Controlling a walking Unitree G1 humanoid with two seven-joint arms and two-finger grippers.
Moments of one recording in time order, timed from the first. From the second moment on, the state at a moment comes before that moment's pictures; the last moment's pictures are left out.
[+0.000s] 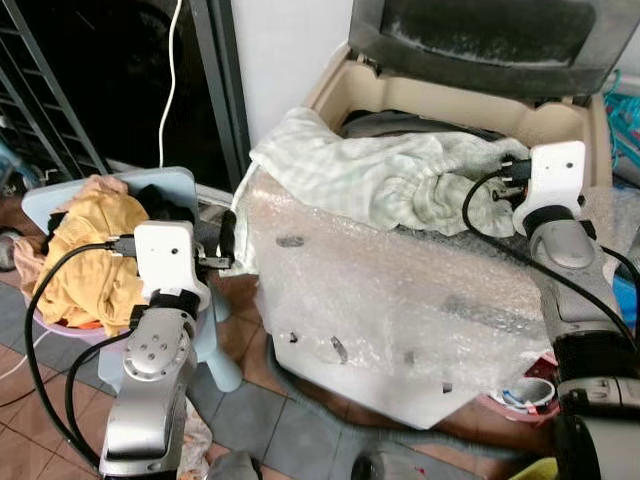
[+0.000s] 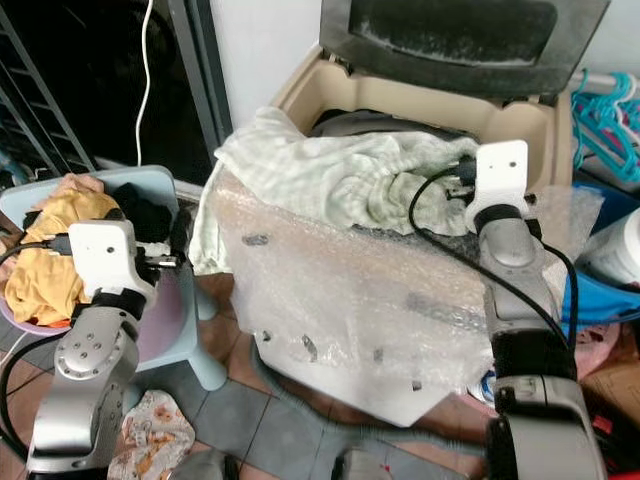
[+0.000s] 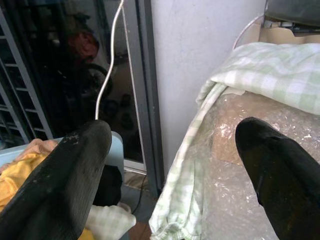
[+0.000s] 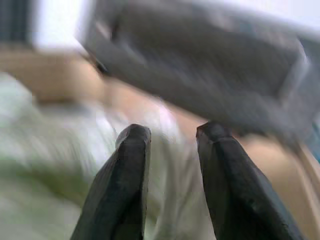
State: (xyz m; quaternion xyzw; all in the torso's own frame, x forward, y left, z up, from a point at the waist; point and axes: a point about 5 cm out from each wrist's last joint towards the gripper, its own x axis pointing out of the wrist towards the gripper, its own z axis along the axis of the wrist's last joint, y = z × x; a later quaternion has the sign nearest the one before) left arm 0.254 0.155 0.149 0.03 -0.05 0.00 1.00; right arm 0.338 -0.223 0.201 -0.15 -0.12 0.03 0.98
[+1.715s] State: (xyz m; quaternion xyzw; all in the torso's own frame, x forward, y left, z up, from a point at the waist) left arm 0.255 0.151 0.148 0.04 -0.04 0.00 1.00; right arm 0.360 -0.130 0.145 -0.14 0.06 0.15 0.98
